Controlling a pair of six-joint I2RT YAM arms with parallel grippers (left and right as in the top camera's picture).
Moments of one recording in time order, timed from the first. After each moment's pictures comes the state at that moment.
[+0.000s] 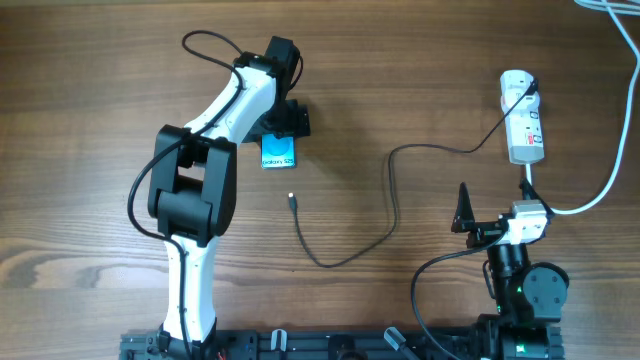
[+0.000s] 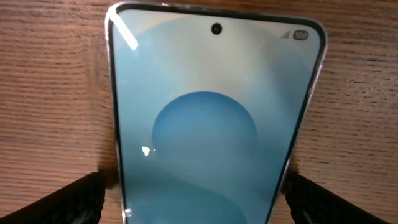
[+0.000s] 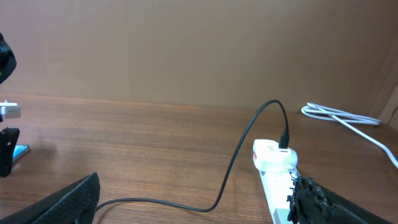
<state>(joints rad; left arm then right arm) -0.32 2.28 1.76 -1.00 -0.03 -0.42 -0.06 0.02 0.01 0.00 -0.11 -0.06</state>
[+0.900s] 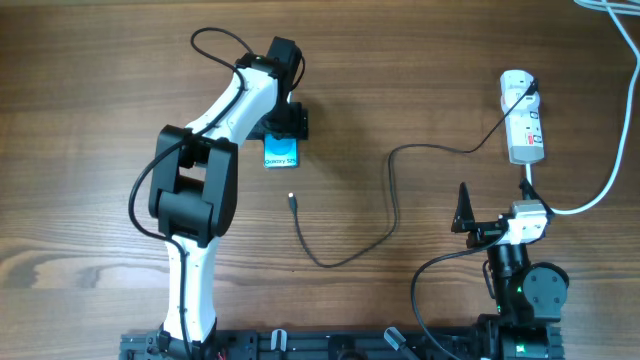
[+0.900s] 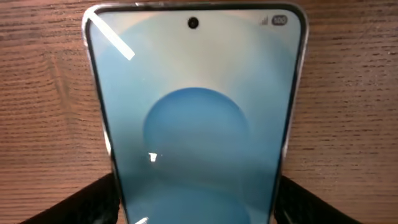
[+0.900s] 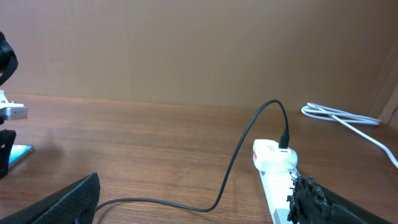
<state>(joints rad) -0.33 2.28 1.76 -0.99 -0.02 -0.29 -0.06 0.02 0.01 0.00 -0.11 -0.06</state>
